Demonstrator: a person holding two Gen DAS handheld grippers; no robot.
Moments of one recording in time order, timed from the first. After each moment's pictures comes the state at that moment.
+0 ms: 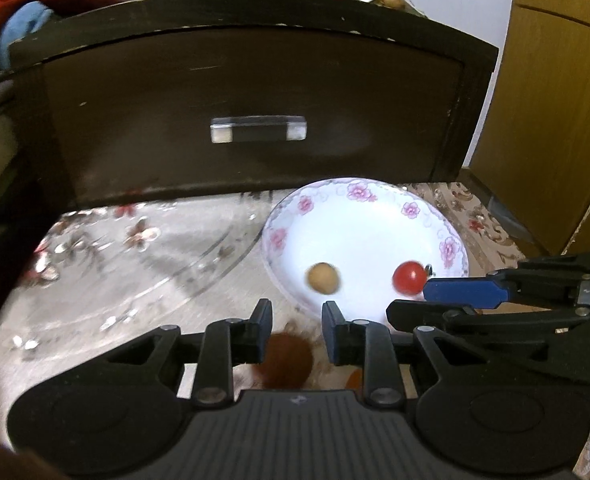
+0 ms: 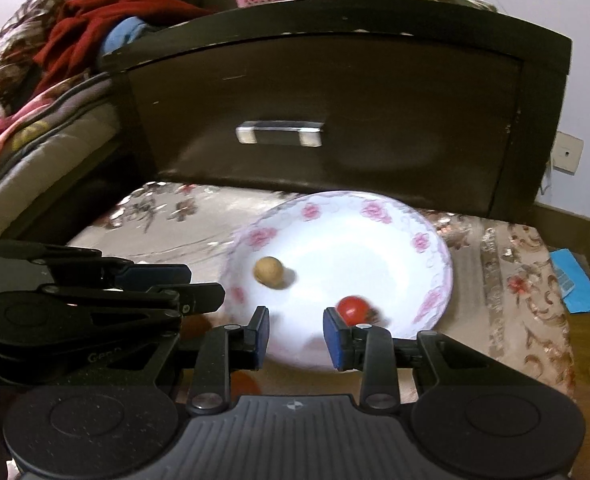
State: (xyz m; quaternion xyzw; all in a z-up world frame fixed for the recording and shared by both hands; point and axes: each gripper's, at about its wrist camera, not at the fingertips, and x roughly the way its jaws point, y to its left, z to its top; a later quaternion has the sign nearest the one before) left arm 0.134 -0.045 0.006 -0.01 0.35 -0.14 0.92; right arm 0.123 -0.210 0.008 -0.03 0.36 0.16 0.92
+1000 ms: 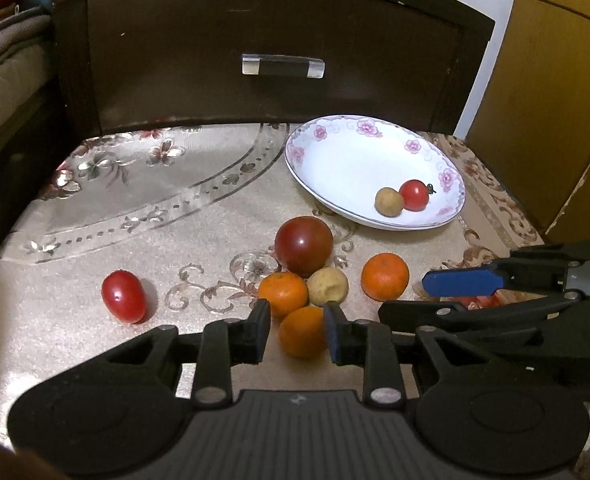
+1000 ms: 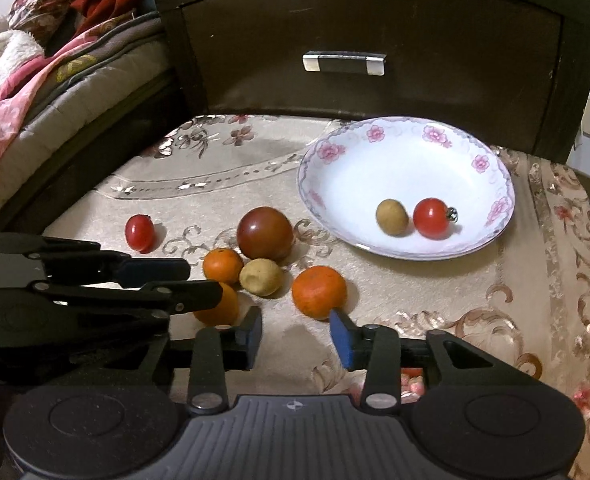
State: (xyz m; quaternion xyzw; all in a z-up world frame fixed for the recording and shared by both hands) left arm 0.086 -0.013 -0.024 -0.03 0.39 -0.15 0.91; right arm 0.079 -0.179 -0.015 -0.04 0.41 0.19 0.89
